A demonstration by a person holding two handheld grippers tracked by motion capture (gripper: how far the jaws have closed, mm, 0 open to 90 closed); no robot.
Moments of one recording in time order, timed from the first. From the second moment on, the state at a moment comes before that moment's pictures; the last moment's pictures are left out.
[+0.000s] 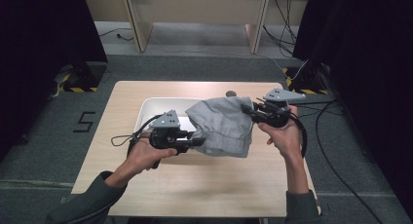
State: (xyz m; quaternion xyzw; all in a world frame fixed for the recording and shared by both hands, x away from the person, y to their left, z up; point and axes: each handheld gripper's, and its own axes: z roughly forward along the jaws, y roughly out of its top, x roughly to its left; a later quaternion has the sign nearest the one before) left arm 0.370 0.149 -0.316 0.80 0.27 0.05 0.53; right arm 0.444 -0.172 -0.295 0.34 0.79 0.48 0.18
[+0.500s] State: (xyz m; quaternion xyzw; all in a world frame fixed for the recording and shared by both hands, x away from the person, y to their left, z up) left arm 0.376 0.210 -0.304 0.77 0.31 0.08 0.55; right arm 0.478 -0.103 -0.277 0.30 0.81 0.47 0.16
